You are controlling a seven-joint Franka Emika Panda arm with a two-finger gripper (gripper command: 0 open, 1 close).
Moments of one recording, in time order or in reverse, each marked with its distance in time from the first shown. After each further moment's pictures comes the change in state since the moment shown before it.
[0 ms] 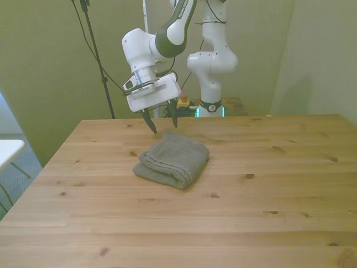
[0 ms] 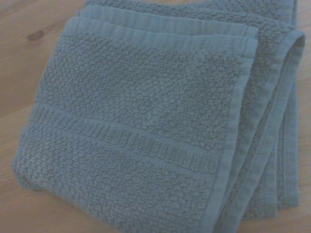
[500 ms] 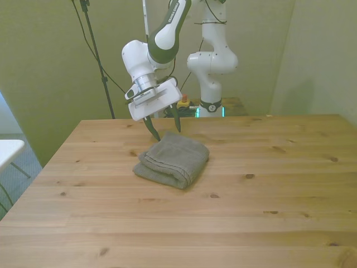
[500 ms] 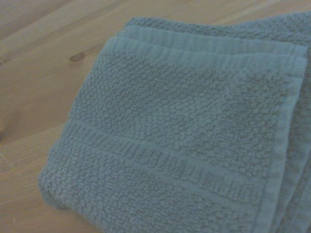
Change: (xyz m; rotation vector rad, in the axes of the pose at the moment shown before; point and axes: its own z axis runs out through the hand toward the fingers) arm -0.001 0.008 0.028 0.131 -0.018 -0.058
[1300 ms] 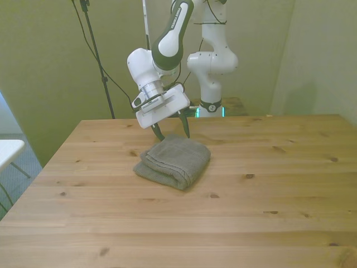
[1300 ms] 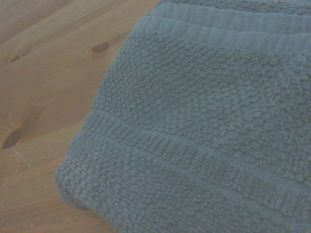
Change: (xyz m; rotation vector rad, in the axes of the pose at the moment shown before) arm -0.009 -0.009 0.030 0.031 -0.033 -0.008
